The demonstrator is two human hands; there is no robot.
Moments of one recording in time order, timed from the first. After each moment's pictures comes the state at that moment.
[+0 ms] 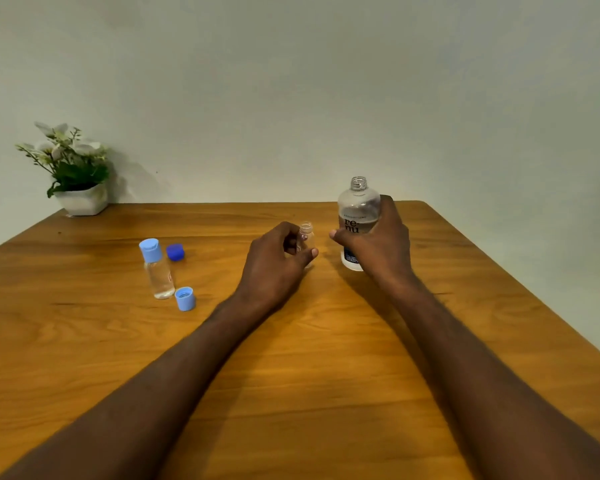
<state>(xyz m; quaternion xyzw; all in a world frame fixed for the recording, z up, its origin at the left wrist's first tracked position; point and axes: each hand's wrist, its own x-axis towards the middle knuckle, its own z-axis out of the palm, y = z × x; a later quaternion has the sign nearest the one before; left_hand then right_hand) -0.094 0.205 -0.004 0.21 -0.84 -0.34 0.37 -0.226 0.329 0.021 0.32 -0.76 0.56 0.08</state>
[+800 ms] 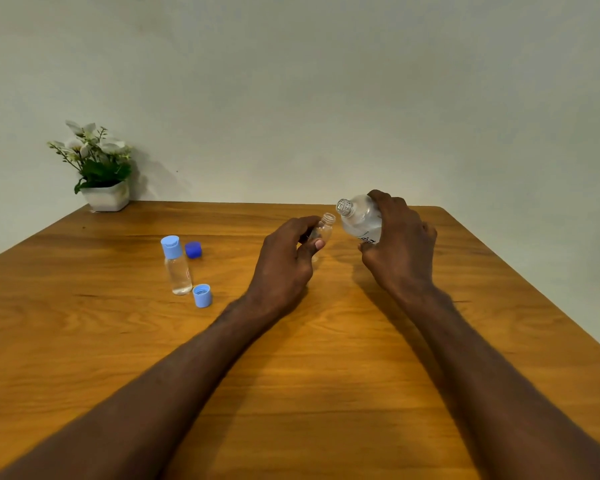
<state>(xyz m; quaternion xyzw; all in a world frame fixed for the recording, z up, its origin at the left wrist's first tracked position) -0.082 0.209 0.004 0.12 -0.83 -0.31 0.44 -0.223 0.333 0.020 0.39 -0.82 0.35 0.25</state>
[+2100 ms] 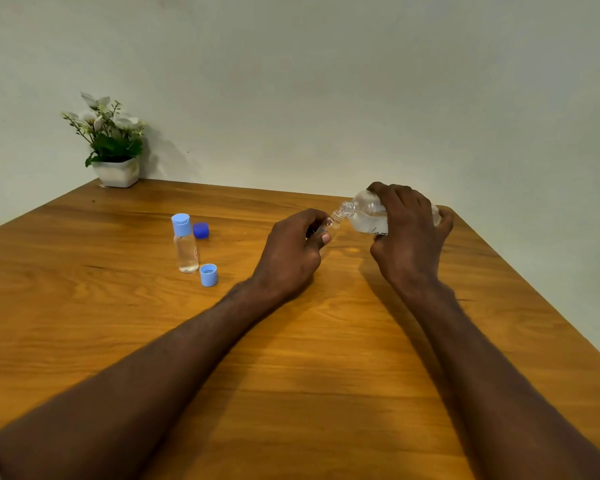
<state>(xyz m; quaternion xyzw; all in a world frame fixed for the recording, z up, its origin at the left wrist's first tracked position) -0.082 0.209 0.002 0.17 -0.84 -0.32 0.41 -0.222 0.333 0.022 0.40 -0.82 0.28 0.30</state>
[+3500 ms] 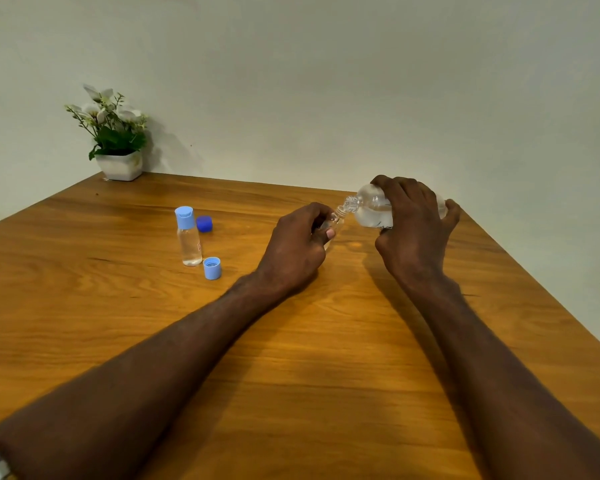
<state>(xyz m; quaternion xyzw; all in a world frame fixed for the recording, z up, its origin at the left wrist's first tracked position) -0.083 0.208 0.000 0.17 -0.84 -0.32 0.40 -0.225 0.332 0.021 0.40 -0.81 0.28 0.31</state>
